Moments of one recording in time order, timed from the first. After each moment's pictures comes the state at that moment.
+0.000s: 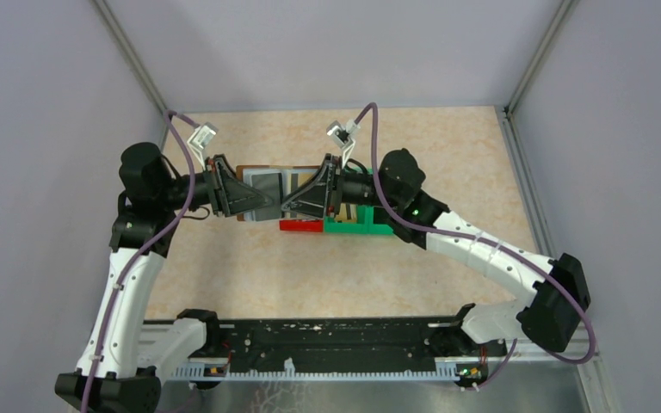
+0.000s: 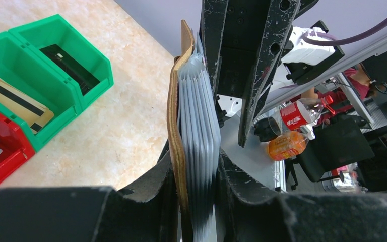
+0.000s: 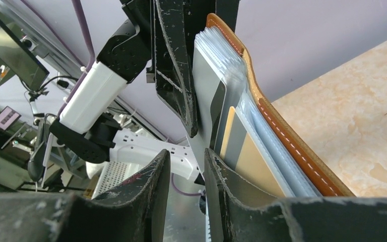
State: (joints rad) left arm -0.13 0.92 1.10 -0.30 1.19 -0.59; right arm 0.85 1.29 1.09 0.39 -0.66 0.76
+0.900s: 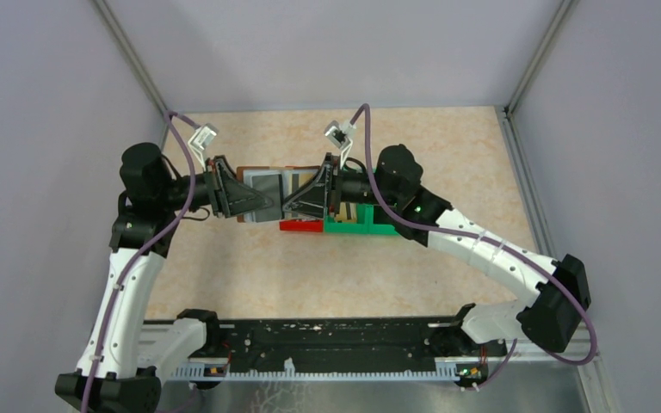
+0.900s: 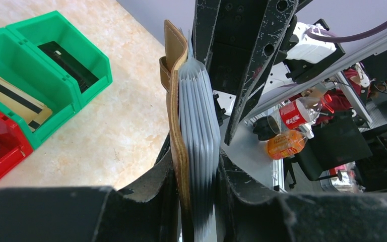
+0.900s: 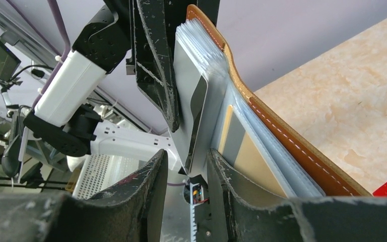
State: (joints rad) left arm -0.13 0.92 1.10 -0.31 1.20 -0.59; right arm 0.84 1.29 1.13 0.26 -0.65 0.65
